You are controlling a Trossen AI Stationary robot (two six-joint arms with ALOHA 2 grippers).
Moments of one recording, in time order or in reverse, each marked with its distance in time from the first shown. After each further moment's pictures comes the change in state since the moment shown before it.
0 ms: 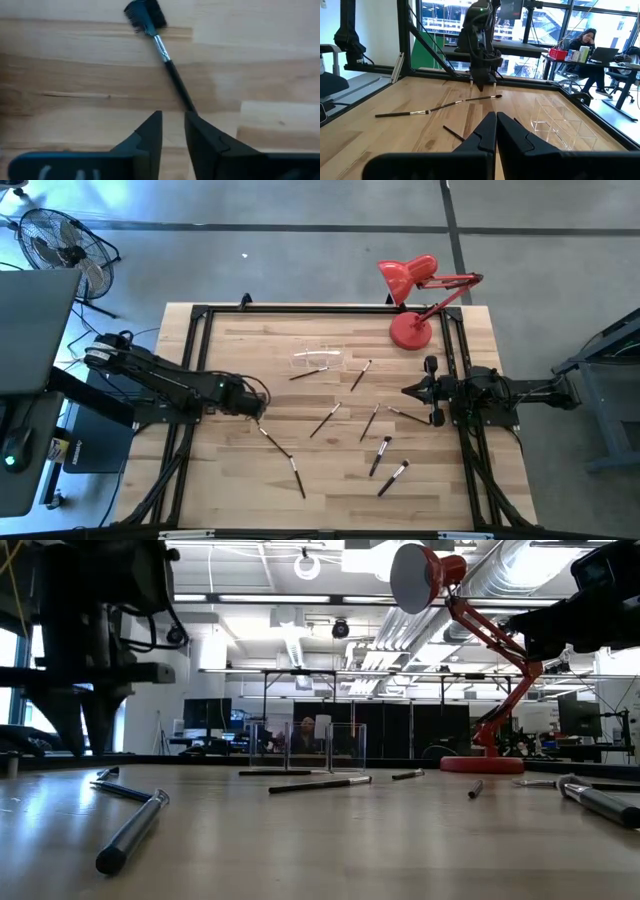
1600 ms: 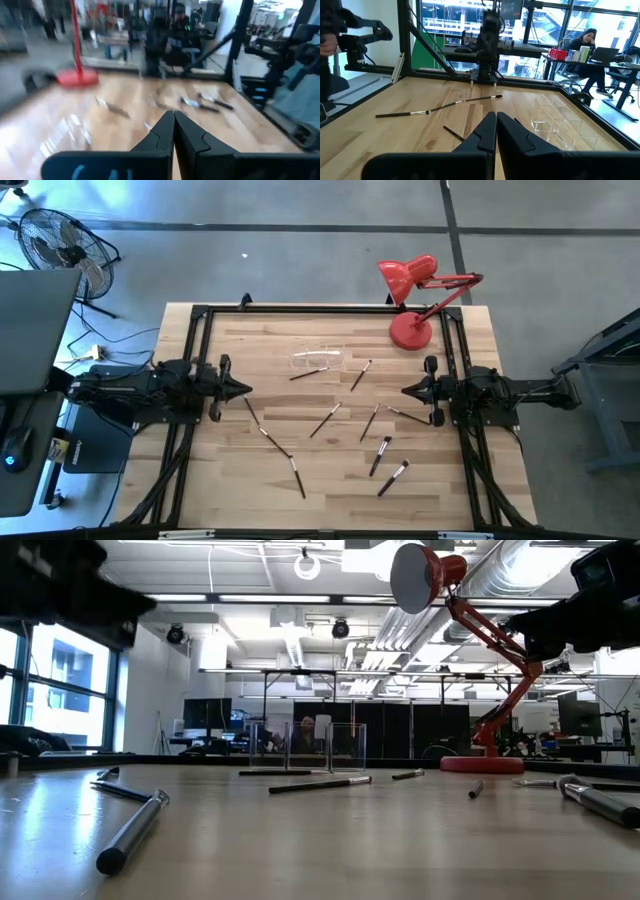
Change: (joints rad) left arm 0.209 -1.203 -0.534 0.824 0.216 1.832; right arm 0.000 -0.002 0.000 -0.006 0.000 0.000
